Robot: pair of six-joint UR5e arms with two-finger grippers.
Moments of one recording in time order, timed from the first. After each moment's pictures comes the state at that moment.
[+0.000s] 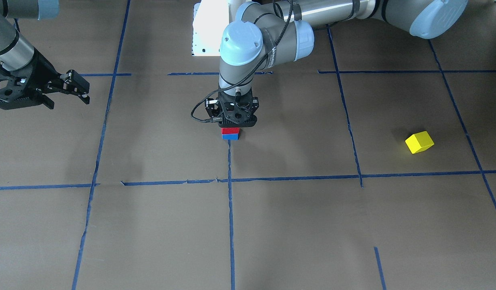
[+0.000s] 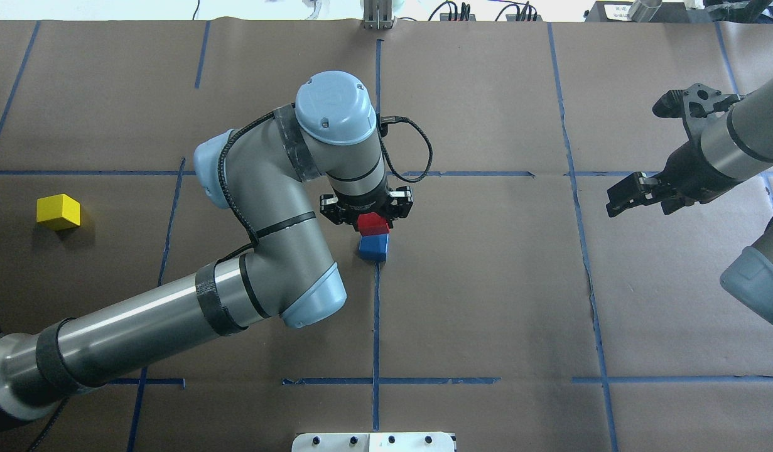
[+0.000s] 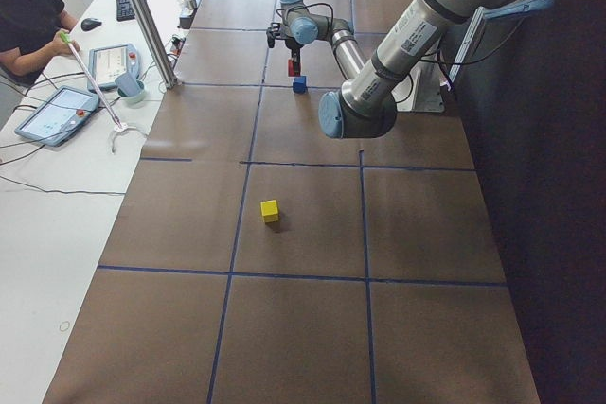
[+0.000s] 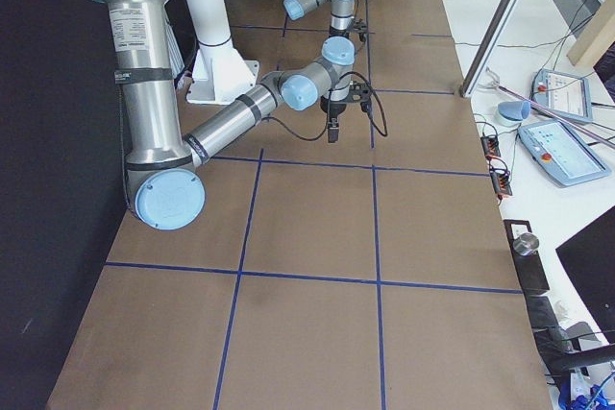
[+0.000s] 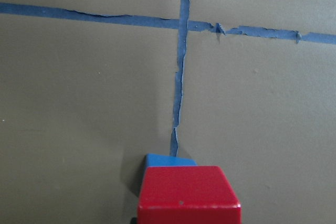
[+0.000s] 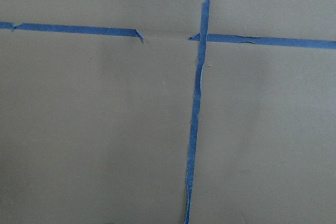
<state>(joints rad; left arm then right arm) -0.55 -2.49 -1.45 -1.57 -2.00 -1.26 0.94 -1.46 2.06 -1.57 2.23 0.77</state>
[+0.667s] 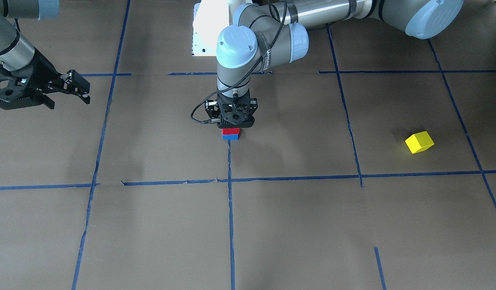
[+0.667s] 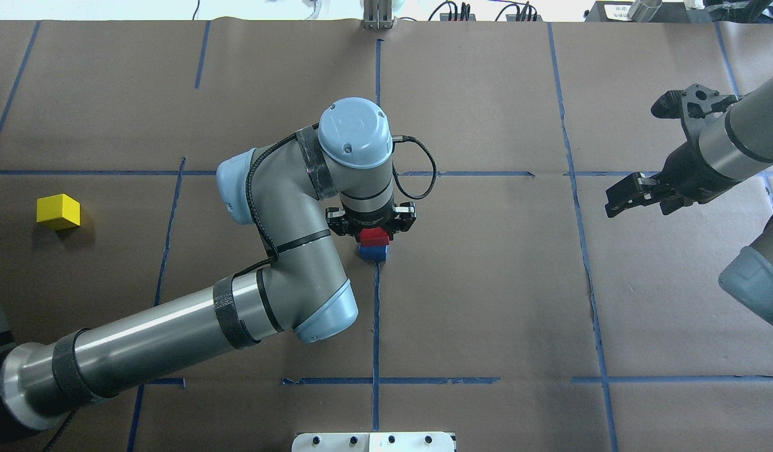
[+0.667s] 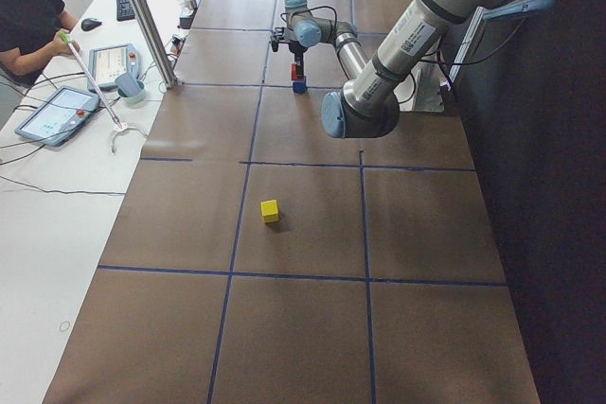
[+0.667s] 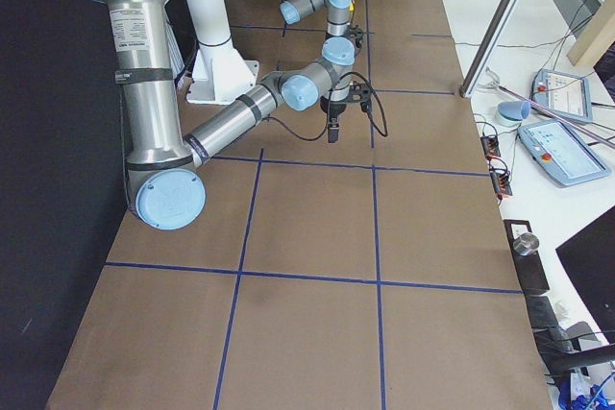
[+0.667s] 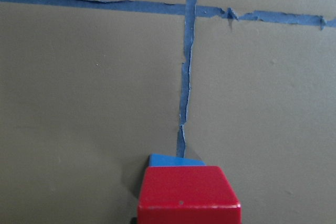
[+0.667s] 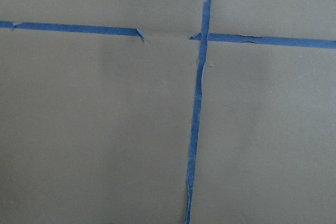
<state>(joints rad) -0.52 -2.49 -1.44 -1.57 -1.96 -1.26 0.93 -1.46 2.05 -1.57 2.23 0.77</state>
